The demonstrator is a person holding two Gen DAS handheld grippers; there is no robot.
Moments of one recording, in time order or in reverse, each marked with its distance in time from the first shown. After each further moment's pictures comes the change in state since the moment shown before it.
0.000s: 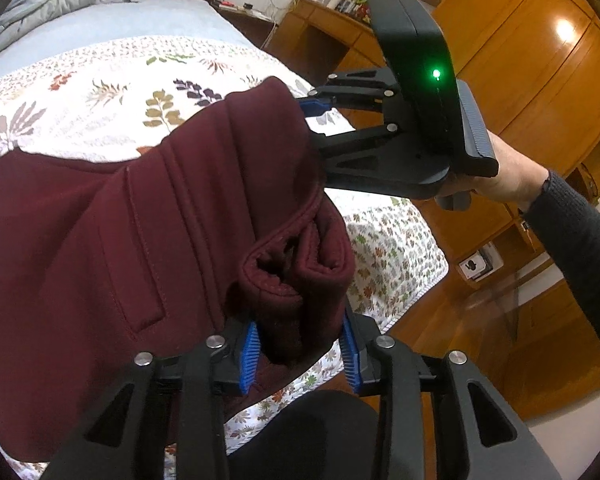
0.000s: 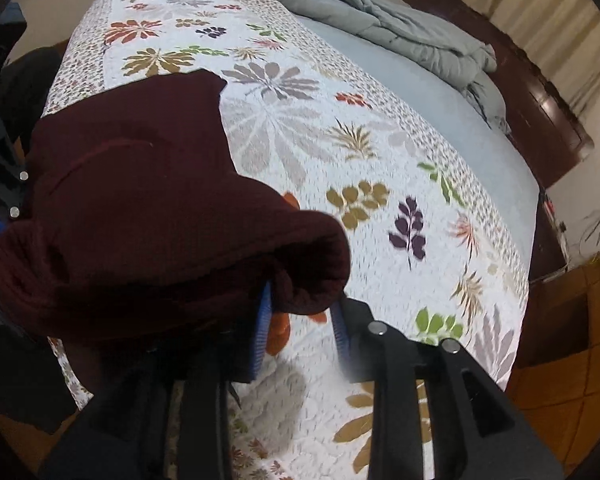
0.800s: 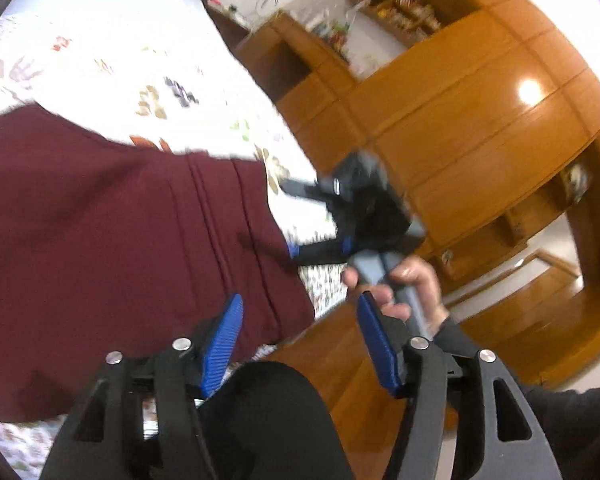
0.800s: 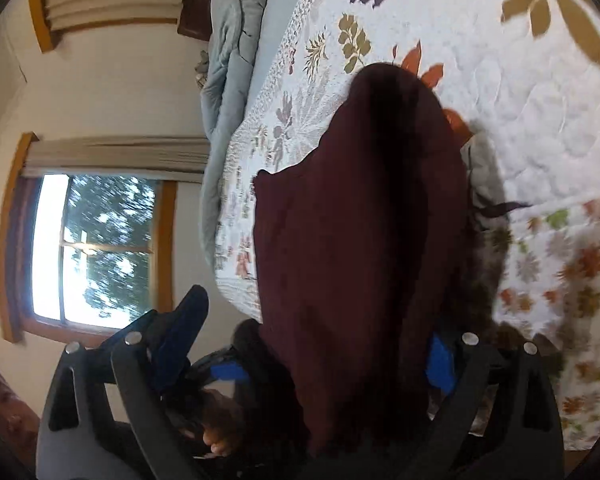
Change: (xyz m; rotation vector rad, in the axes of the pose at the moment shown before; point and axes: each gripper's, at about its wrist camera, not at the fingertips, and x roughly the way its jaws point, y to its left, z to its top) left arm -0.070 0.052 -0.009 -0.134 -0.092 -0.309; right arm 0.027 0.005 -0.115 1.426 -0.161 0.973
